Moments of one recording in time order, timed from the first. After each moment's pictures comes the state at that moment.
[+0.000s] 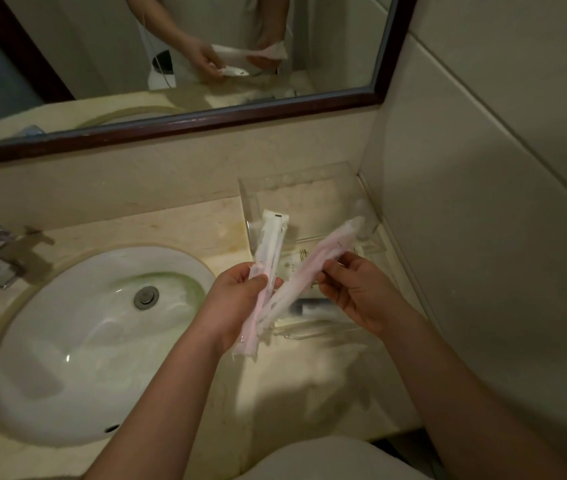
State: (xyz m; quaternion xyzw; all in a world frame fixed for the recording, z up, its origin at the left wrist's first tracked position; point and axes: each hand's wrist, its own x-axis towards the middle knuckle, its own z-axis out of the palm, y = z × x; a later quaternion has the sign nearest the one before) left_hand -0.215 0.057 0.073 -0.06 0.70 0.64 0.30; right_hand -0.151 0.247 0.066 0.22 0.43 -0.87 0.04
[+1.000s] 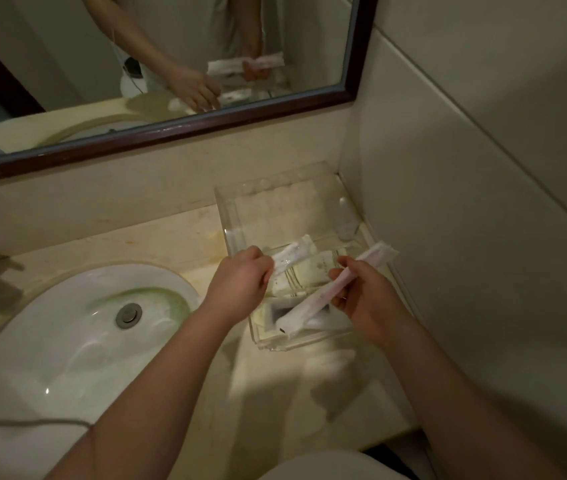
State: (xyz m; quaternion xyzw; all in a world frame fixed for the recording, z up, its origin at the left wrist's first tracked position) left_hand -0.270 0.098 0.033 0.42 0.89 0.16 0.04; right_hand -0.143 0.276 0.047 0.38 0.35 -0.86 -0.04
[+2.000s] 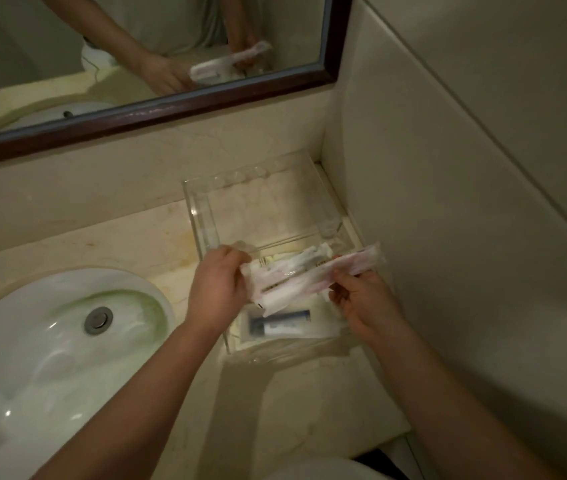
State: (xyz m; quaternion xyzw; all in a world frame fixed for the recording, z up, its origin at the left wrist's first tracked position) left_hand -0.276 0.117 -0.001 0.32 0.91 0.28 0.01; right_hand -0.149 0.308 0.017 0.41 0.42 -0.81 -0.06
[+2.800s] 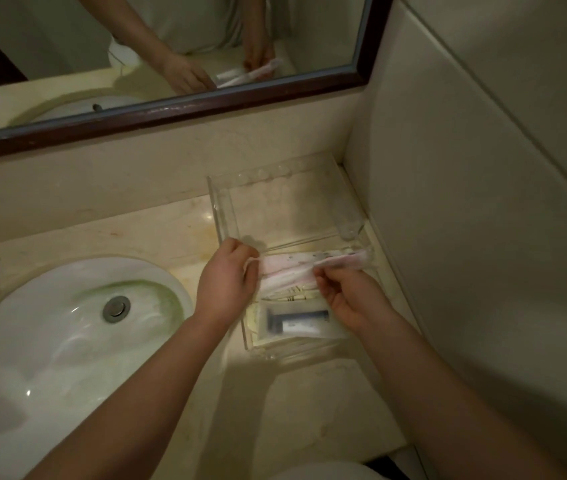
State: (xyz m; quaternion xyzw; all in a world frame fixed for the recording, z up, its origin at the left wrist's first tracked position) left_hand -0.281 0.103 0.010 0.28 0.92 0.29 0.01; right_hand -0.185 0.278 0.026 0.45 0.29 -0.84 -0.03
